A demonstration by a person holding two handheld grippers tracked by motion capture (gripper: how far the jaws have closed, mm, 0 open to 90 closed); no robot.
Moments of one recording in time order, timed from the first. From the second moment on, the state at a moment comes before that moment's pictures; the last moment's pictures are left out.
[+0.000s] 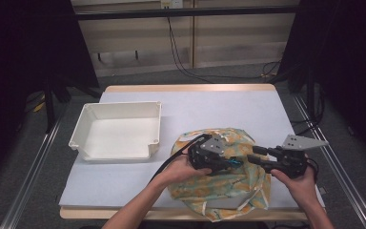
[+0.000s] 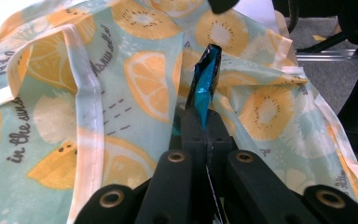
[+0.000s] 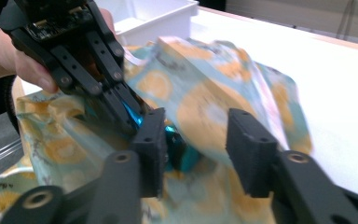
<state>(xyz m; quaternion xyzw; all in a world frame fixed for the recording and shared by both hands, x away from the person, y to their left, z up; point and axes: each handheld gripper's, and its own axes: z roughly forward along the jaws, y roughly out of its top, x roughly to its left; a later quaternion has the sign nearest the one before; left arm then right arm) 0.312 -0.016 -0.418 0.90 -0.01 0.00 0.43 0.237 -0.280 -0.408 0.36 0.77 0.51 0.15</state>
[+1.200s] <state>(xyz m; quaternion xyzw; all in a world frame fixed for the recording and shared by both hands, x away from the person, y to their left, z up) 0.301 -0.014 -0.416 0.90 -0.04 0.02 0.43 0.308 -0.234 -0.428 0.33 0.81 0.48 0.11</state>
